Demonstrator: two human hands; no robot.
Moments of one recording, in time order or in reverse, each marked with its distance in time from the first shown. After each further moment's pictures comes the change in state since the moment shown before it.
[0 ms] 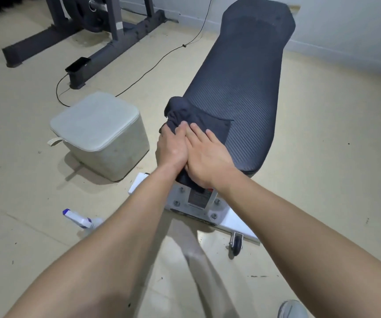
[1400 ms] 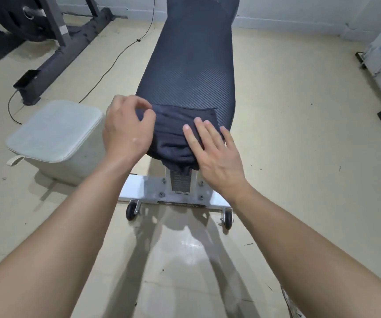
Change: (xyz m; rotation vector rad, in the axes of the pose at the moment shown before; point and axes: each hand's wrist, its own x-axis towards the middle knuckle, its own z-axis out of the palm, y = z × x) left_hand -0.030 0.018 -0.035 0.436 0.083 0.618; right_hand -0.090 0.029 0.069 -0.164 0.529 0.228
